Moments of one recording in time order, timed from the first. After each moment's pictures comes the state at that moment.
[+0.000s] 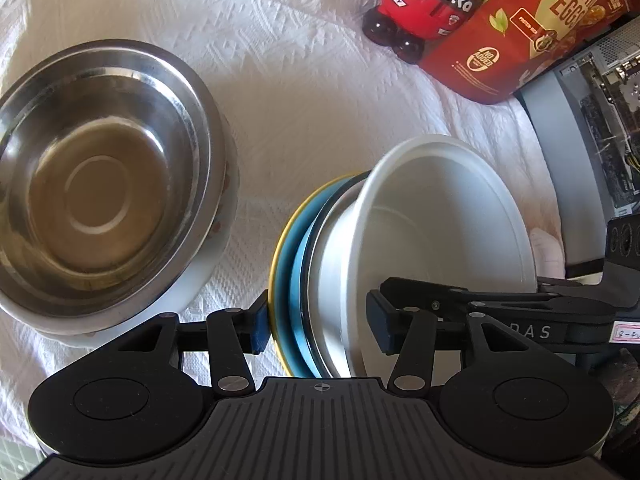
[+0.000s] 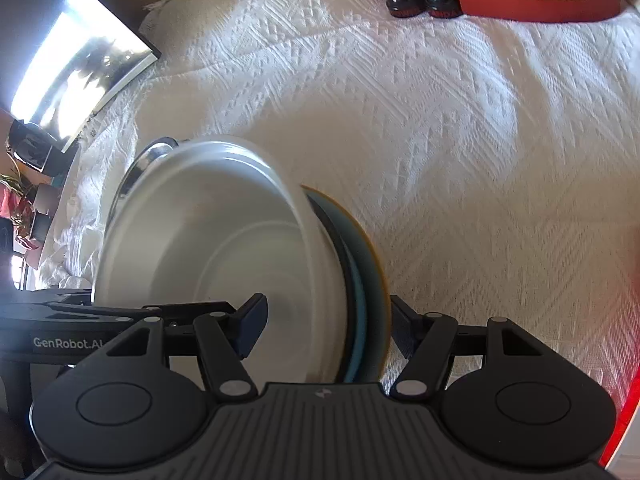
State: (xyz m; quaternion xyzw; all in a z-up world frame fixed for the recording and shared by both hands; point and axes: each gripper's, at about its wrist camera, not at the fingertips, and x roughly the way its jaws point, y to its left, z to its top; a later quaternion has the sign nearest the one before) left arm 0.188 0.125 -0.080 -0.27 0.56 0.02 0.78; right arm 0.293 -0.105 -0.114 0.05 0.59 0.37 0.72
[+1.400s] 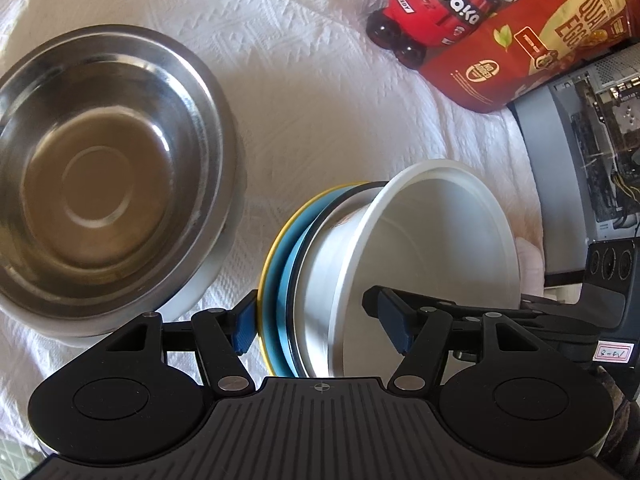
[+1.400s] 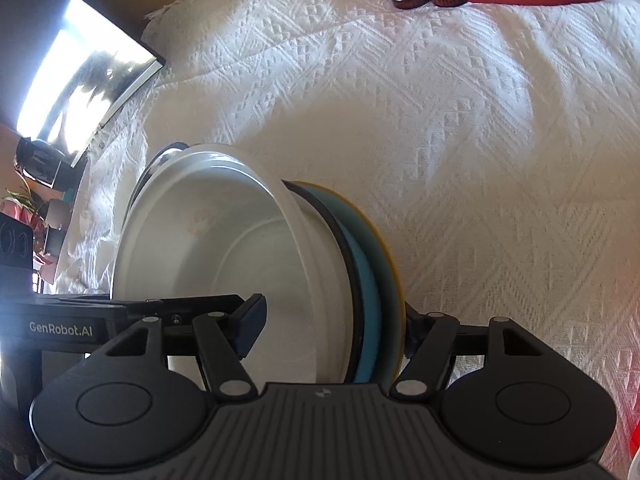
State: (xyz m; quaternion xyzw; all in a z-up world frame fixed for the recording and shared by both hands) left arm 0.186 0.144 -0.079 -0.30 0.57 0.00 0.77; right arm 0.285 -0.097 -0.114 0.08 0.59 0.38 0.71
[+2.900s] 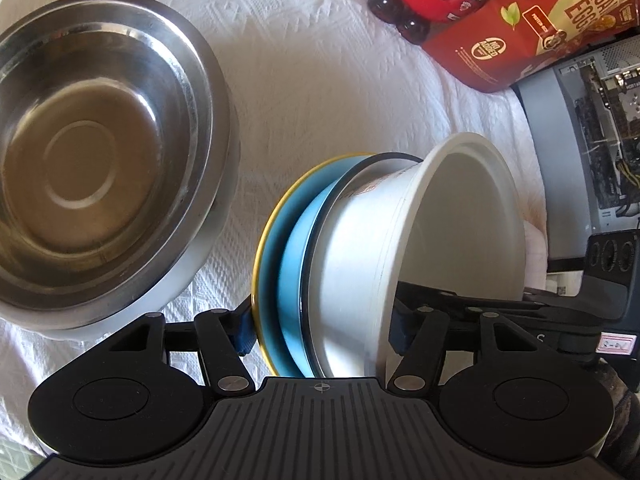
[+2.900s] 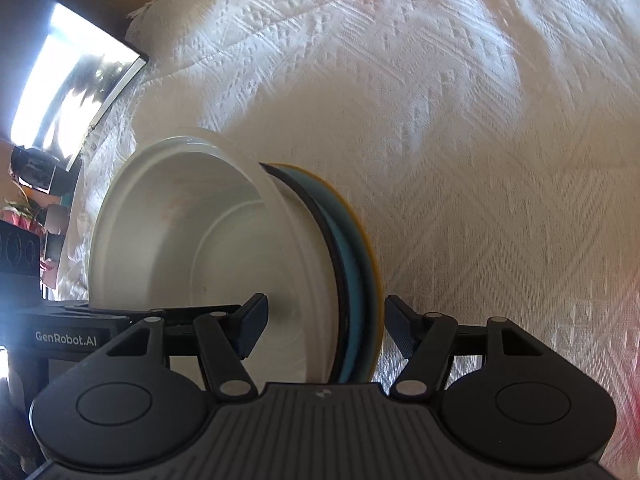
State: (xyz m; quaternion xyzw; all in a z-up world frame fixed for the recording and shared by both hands) left arm 0.190 0.135 -0.095 -0.30 0.59 -0.02 0.75; right arm 0.284 -0.103 -0.123 0.09 0.61 0.37 0.70
